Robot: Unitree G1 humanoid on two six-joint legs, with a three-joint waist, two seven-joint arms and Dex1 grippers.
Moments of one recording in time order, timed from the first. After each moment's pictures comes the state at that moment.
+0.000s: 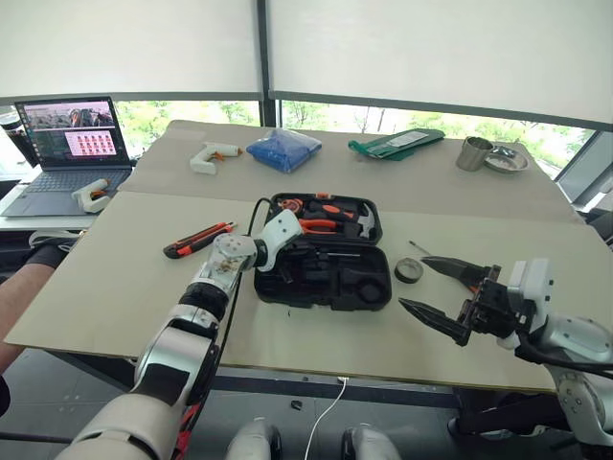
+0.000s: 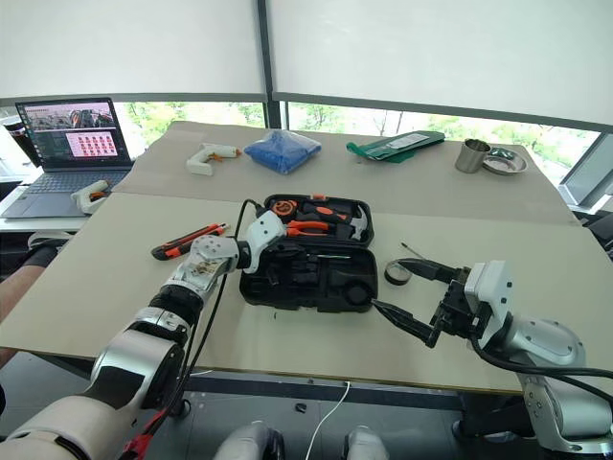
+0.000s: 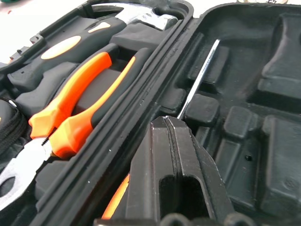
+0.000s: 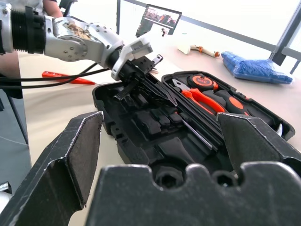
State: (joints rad) left arm -0.89 0.26 -0.12 0.93 0.03 -0.15 -0.94; right arm 0.07 -0.69 -0.28 -0.40 0.61 0.19 0.93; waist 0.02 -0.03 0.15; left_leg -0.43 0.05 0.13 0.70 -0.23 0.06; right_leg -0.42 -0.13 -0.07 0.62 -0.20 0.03
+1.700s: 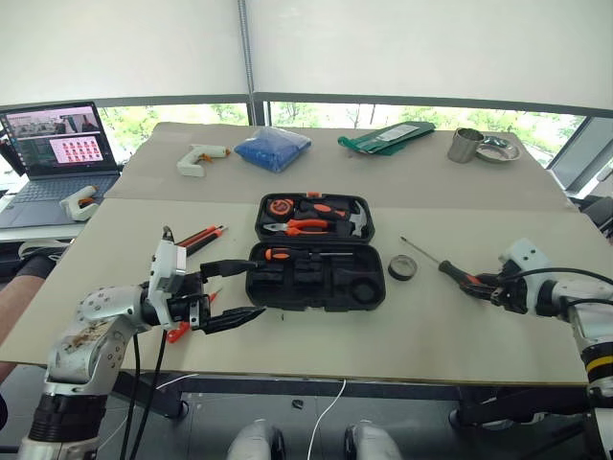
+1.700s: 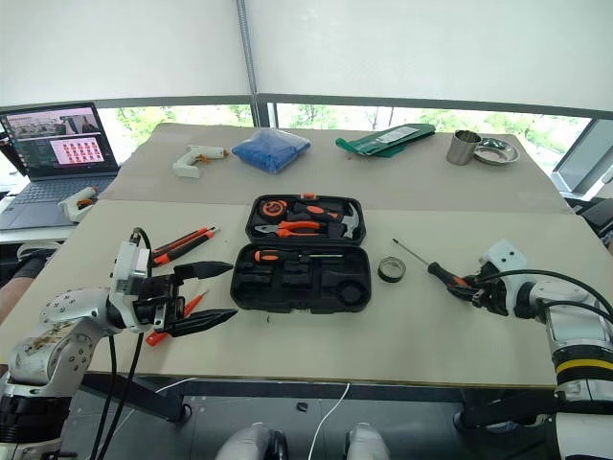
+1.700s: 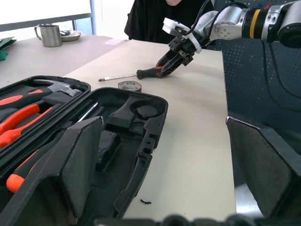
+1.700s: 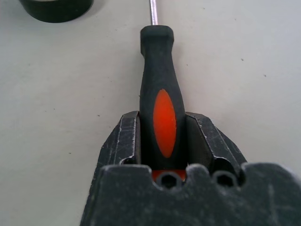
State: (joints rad) left arm -0.20 0.67 0.15 -0.19 -0.64 0.32 -1.25; right arm -0.51 -0.86 -0.05 0.68 0.13 0.15 1.03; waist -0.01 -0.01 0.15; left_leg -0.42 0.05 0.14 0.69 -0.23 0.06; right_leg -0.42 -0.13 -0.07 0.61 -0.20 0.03
